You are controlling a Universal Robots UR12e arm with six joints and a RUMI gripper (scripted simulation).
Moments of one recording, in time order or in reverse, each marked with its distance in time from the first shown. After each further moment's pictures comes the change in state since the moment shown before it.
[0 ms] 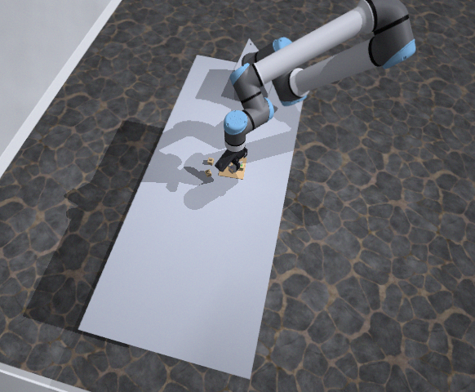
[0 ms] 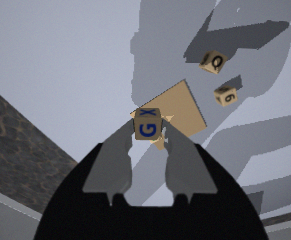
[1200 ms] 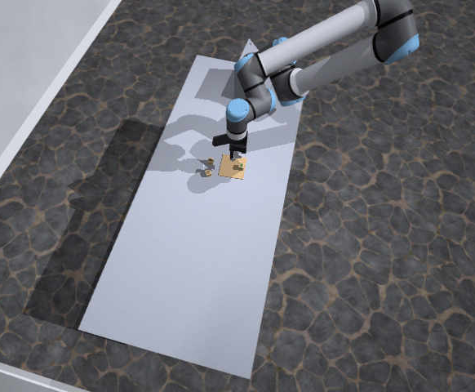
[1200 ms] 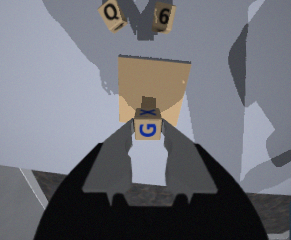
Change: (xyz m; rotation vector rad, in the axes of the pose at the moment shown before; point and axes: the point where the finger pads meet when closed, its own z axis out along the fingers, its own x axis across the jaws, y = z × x) arm 0.051 0.057 0.005 0.001 -0.001 0.890
